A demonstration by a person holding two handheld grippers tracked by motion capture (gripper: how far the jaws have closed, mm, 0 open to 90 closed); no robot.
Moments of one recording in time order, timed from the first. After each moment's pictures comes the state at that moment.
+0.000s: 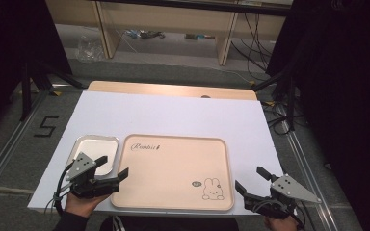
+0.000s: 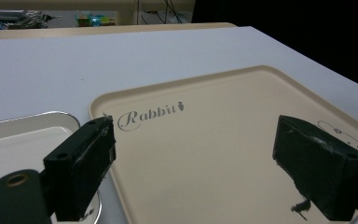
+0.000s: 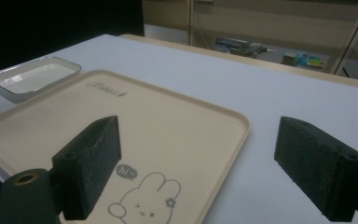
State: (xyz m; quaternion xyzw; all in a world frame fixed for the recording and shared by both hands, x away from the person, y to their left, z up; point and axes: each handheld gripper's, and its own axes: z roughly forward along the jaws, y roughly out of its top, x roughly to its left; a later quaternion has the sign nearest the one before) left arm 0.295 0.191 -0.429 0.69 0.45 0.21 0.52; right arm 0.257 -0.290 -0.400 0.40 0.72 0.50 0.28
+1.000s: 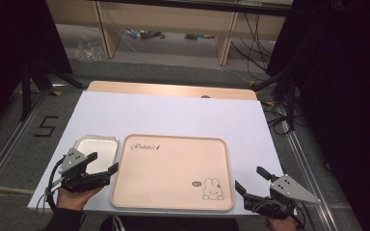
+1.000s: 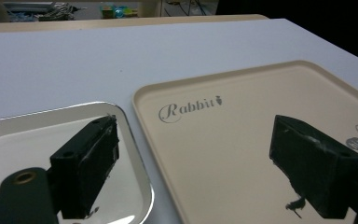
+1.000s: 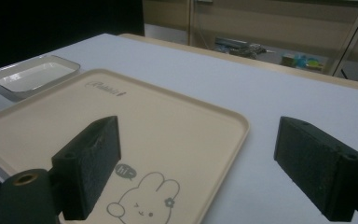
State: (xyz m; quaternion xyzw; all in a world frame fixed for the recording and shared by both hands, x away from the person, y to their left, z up) left arm 0.308 0.216 -0.430 0.69 0.49 0.23 0.49; right arm 0.258 -0.289 -0.401 0.39 0.72 0.50 0.28
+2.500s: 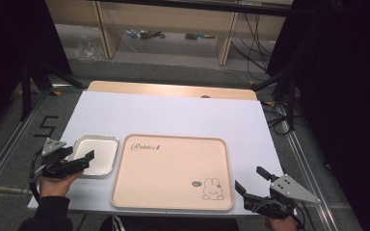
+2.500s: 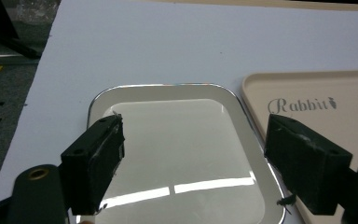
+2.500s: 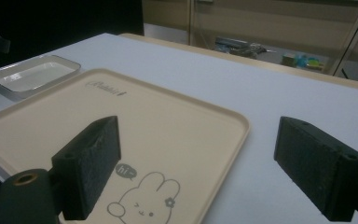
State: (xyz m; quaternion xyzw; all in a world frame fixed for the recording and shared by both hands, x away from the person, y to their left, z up) left arm 0.343 0.278 -0.446 0.65 0.59 0.25 0.41; right arm 0.257 -0.288 -0.401 0.40 0.72 0.50 0.27
